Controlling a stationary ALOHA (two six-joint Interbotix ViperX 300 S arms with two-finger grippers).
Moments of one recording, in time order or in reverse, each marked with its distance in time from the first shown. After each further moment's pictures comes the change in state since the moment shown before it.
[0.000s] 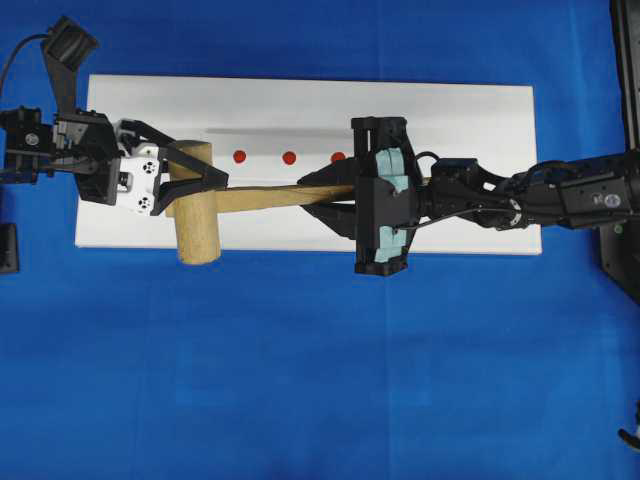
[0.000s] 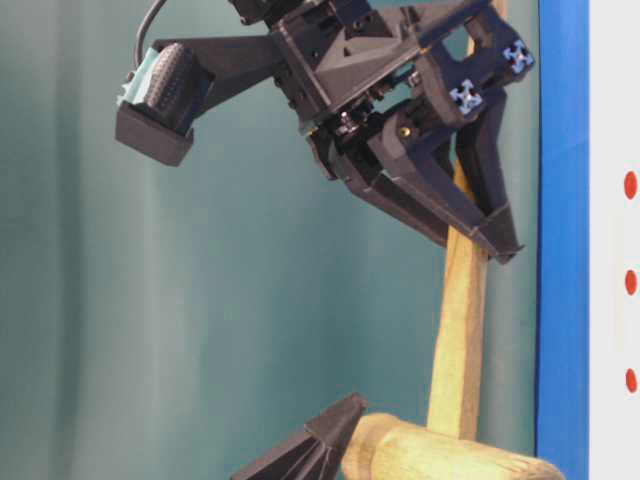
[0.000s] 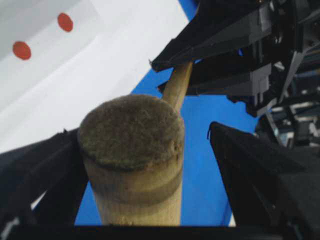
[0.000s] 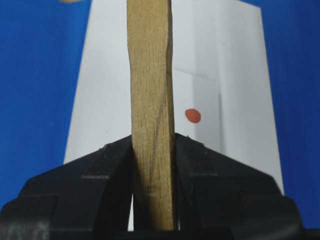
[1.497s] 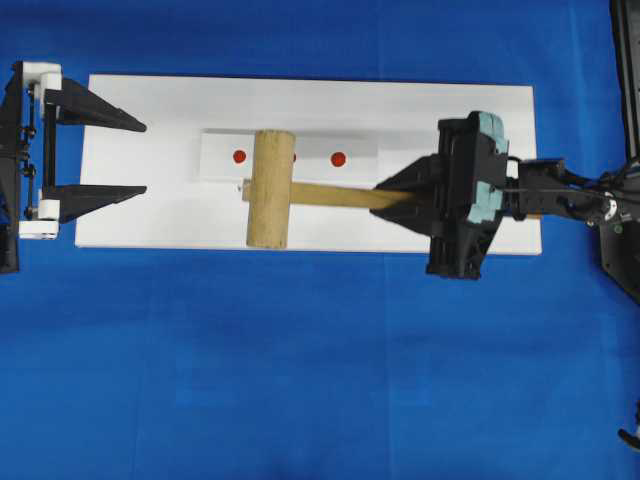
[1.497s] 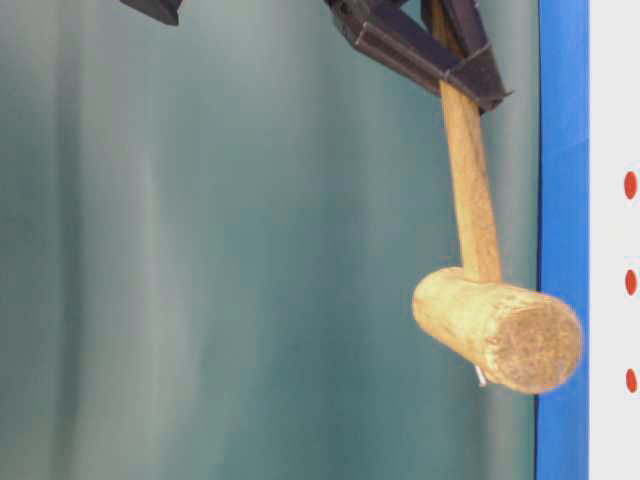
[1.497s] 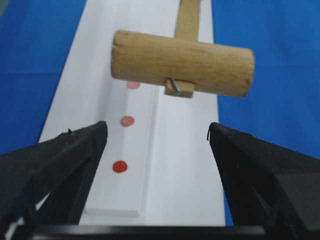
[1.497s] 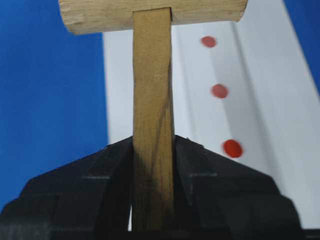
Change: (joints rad) left arm 0.029 -0.351 0.161 0.003 0.121 1.101; right arm 0.044 -0.255 0.227 0.155 0.041 0.181
